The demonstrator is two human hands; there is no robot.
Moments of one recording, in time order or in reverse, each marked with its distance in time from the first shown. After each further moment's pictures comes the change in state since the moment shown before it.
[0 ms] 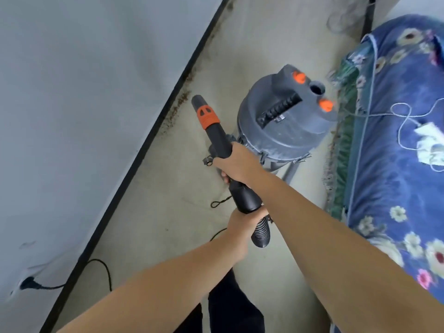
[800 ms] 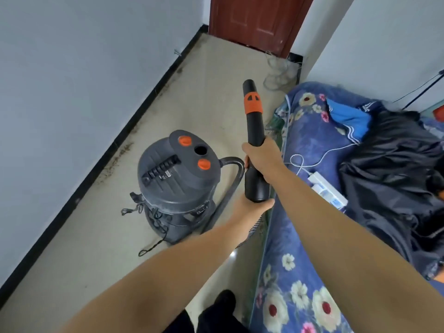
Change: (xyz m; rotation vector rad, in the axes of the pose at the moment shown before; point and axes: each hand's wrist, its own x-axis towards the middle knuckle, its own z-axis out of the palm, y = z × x) left_hand 0.071 0.089 0.404 0.183 0.004 0.342; right_hand -0.034 0.111 -0.433 0.249 0.483 -0.040
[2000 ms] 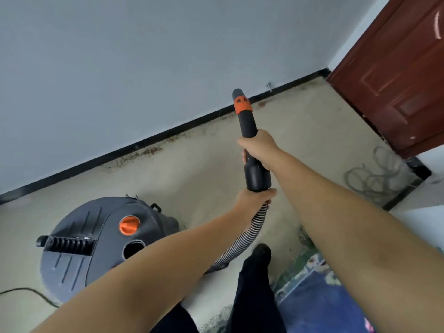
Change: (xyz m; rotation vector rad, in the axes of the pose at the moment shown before) left_hand 0.481 0.285 0.034 -0.564 0.481 -0.089; right_hand 0.541 -0.192 0.093 -0.371 -0.756 -0.213
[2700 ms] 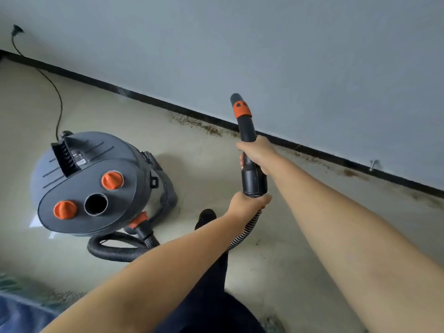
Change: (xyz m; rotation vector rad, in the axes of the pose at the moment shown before) left_hand 0.159 0.076 0.005 -0.470 0.551 0.091; right_hand 0.181 -0.066 0.072 -0.387 -0.695 -0.186
